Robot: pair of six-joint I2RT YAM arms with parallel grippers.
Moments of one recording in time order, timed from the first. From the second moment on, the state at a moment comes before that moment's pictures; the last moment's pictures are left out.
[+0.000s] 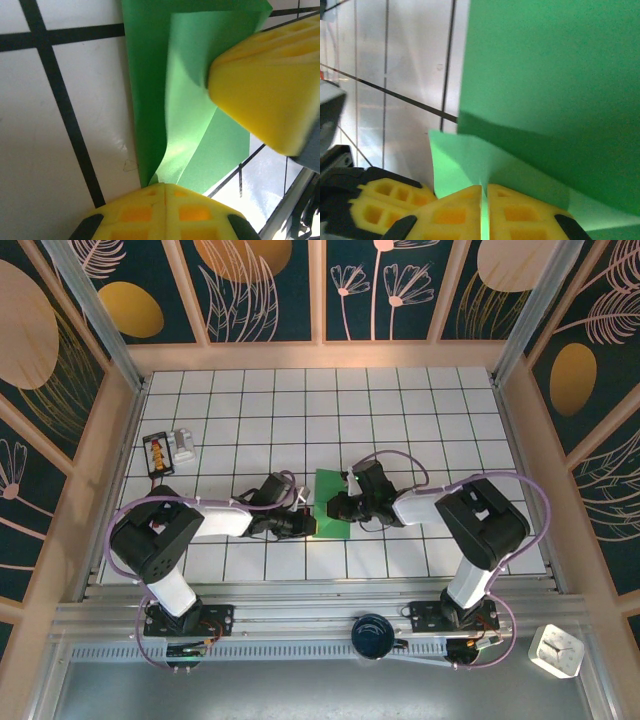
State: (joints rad) left arm -0.71 1.70 0.66 0.07 0.48 -0.75; right arm 0.66 1.70 0.68 0.20 -0.47 0.71
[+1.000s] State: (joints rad) left arm -0.72 1.72 0.70 0.01 0.46 -0.63; right arm 0.67 1.72 0.60 0.30 -0.50 0.80
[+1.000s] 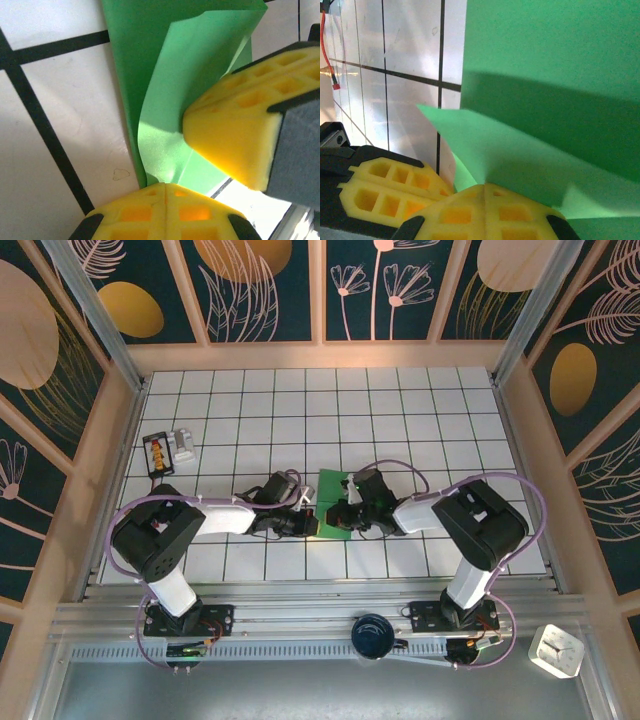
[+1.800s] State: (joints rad) left arm -0.72 1.72 0.69 0.03 0.46 -0.60; right arm 0.45 1.73 0.65 0.19 -0.57 0.69
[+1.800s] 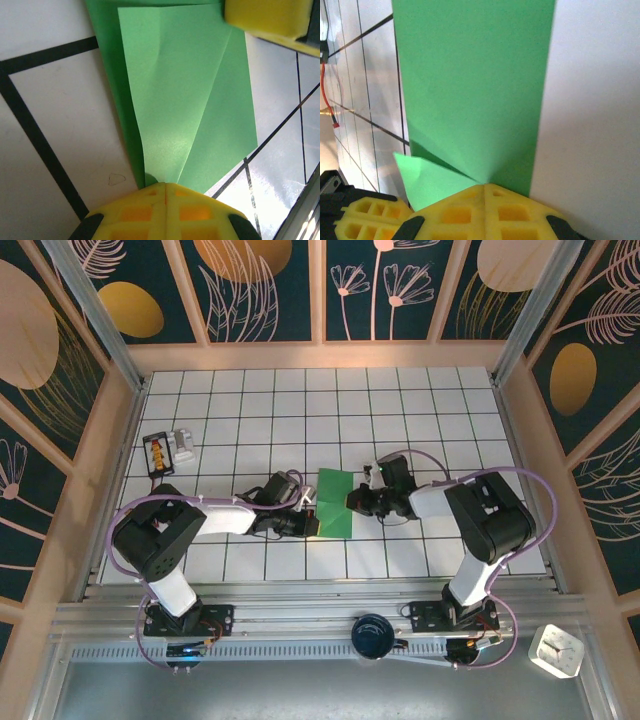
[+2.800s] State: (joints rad) left arm -0.73 1.71 0.69 0.03 0.44 -0.68; right arm 0.70 1.68 0.60 0.28 -0.47 0.82
